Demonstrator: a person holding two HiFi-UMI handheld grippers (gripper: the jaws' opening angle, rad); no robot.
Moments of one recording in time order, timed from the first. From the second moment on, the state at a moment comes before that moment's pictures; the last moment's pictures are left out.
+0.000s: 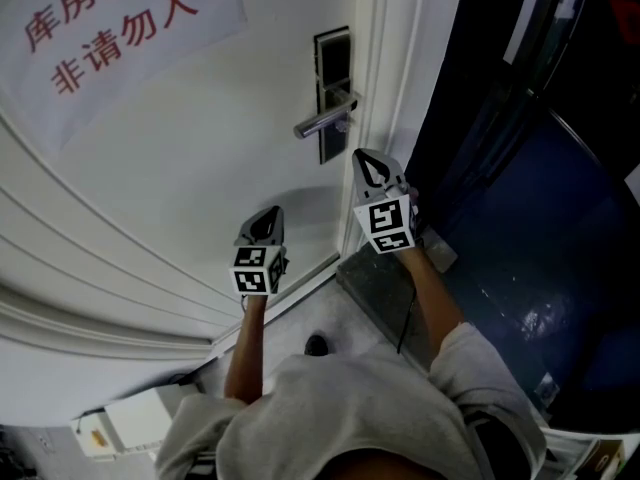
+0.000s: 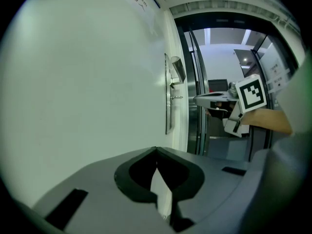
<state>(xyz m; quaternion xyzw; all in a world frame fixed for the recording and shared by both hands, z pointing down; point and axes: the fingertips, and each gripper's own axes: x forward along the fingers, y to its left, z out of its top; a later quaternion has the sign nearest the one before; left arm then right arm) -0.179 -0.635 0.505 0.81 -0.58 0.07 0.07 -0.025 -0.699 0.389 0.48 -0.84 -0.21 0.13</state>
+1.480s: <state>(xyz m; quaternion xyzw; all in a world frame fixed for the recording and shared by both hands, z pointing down) -0.178 -0.652 0.510 0.82 -0.56 0.07 0.08 -0.043 -0.736 0.403 0.38 -0.63 -0.56 0.38</state>
